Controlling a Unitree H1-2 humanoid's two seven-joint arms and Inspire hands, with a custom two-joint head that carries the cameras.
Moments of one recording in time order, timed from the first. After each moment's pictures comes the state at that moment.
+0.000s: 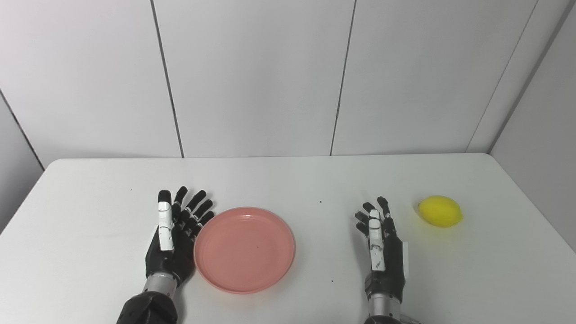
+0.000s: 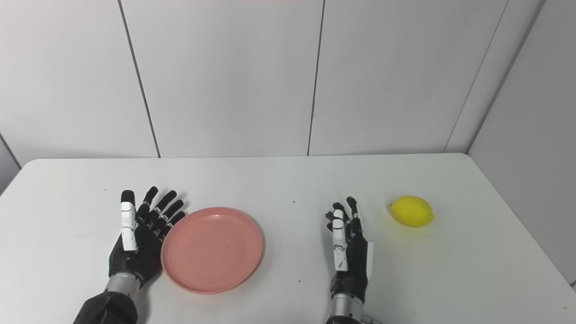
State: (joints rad) left arm -0.25 -0.06 0.12 0.05 -0.40 0.30 -0.05; right arm -0.08 0.19 -0.02 0.06 0.01 -0.13 -0.32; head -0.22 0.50
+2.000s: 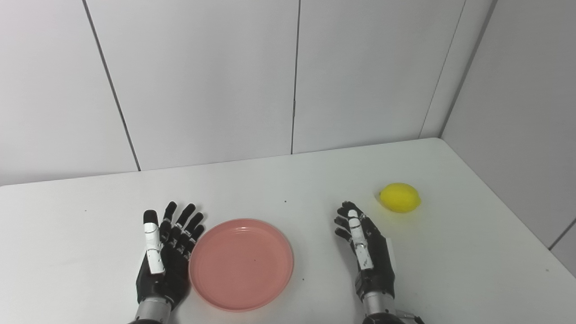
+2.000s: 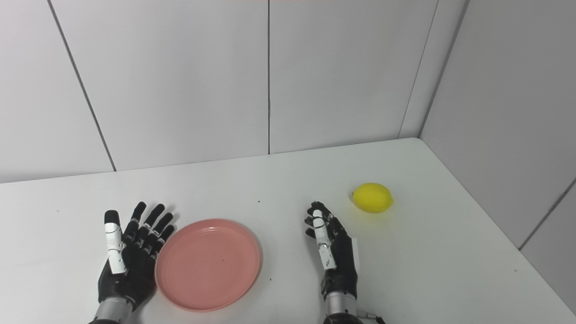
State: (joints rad) left arm -0.22 -0.12 0.06 0.03 -0.41 0.30 -0.08; right arm -0.02 0.14 -0.09 -0.16 0.05 0.14 -0.24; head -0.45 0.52
